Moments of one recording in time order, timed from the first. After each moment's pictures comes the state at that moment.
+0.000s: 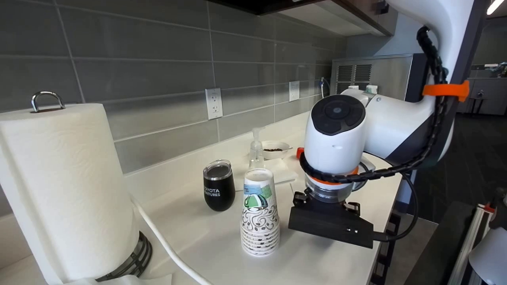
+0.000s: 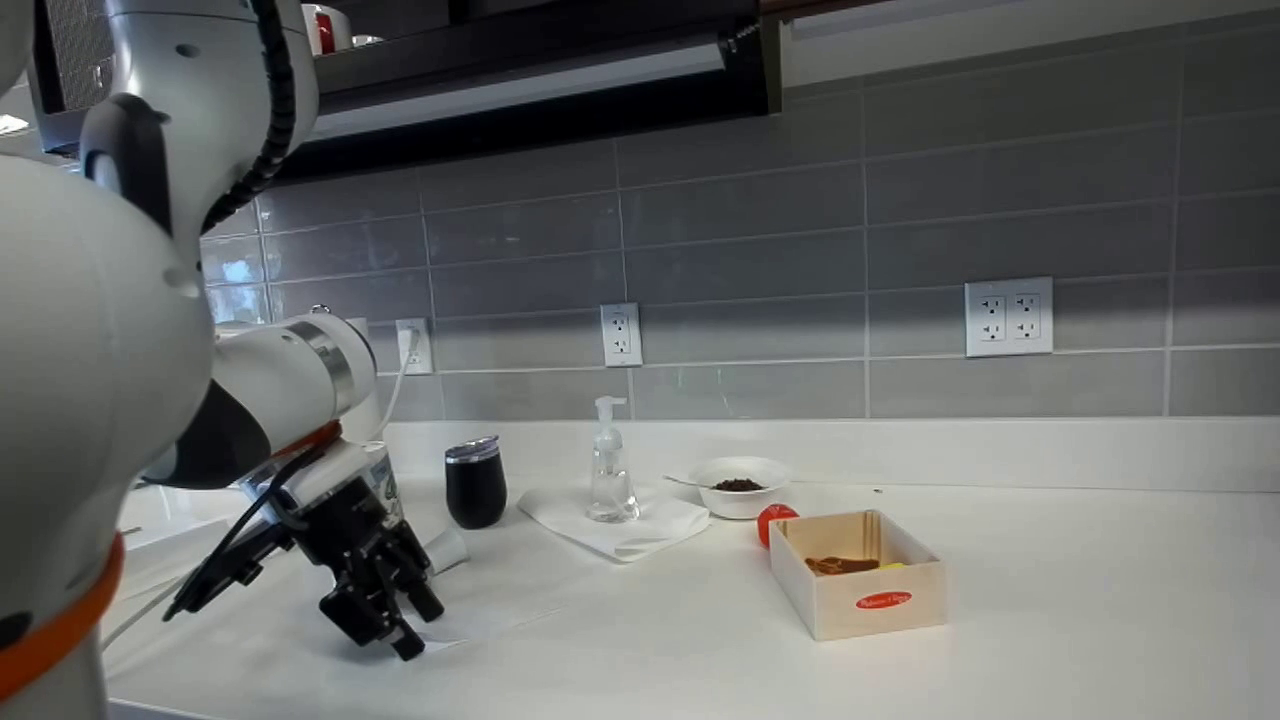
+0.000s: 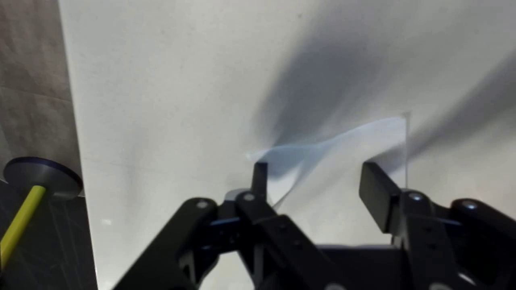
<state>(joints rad) 0.31 0.12 0.29 -2.75 -1.17 2.57 2.71</state>
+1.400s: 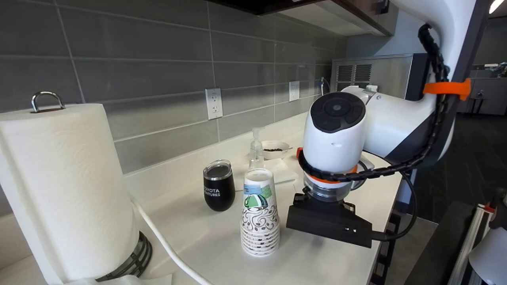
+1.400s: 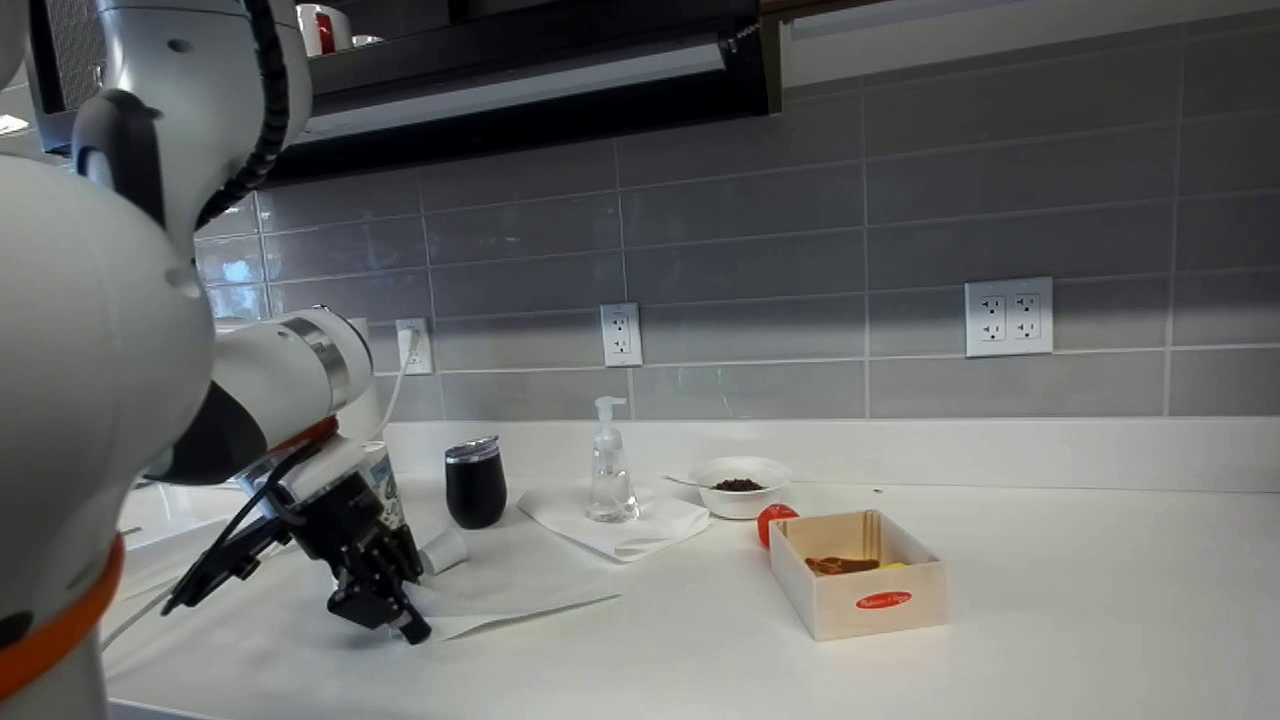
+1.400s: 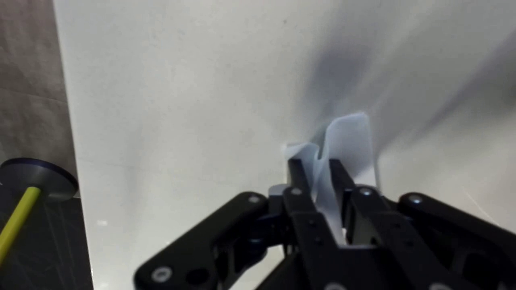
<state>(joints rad) 0.32 0.11 0.29 -2.74 -1.16 2.57 2.70</state>
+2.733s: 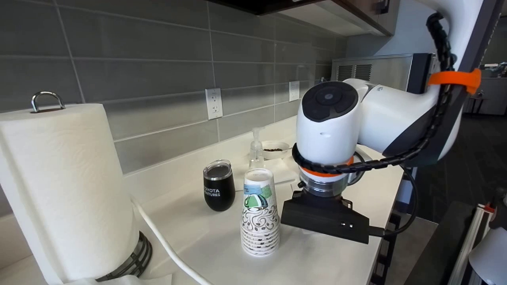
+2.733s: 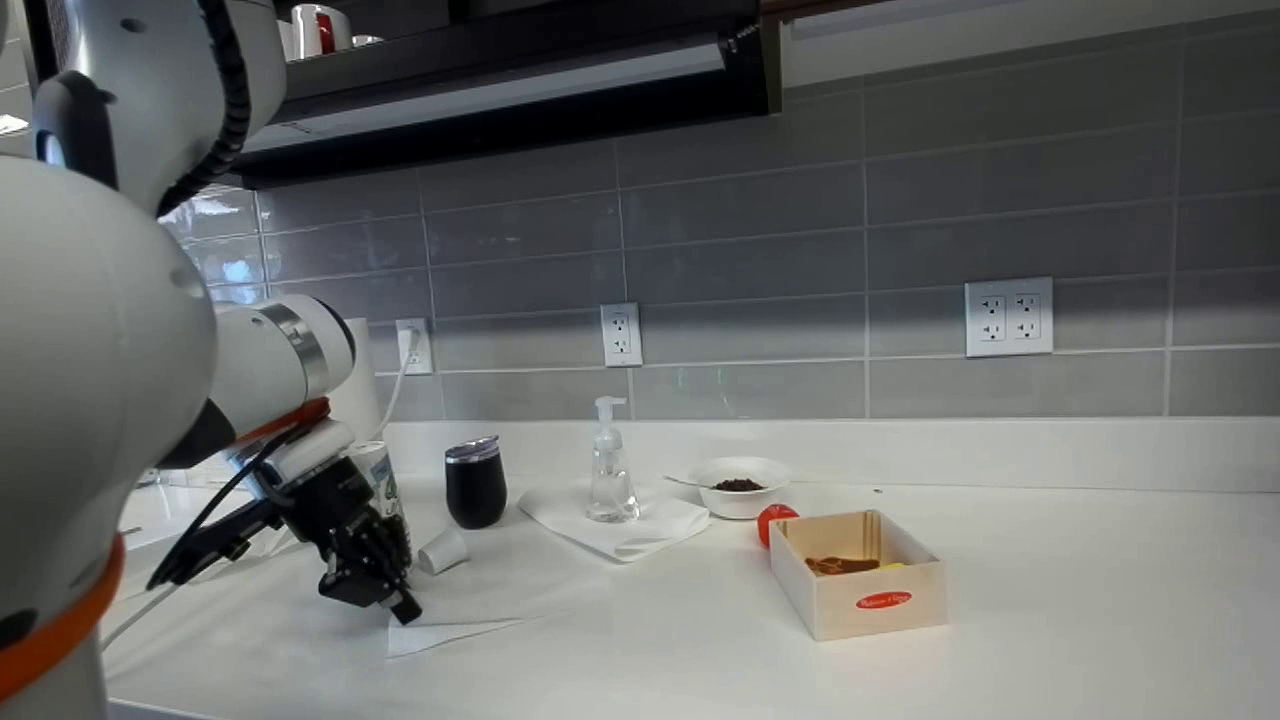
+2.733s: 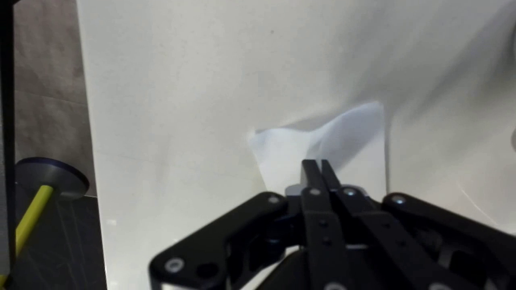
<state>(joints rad) 0.33 0.07 0.33 -2.74 -1.01 2.53 2.61</state>
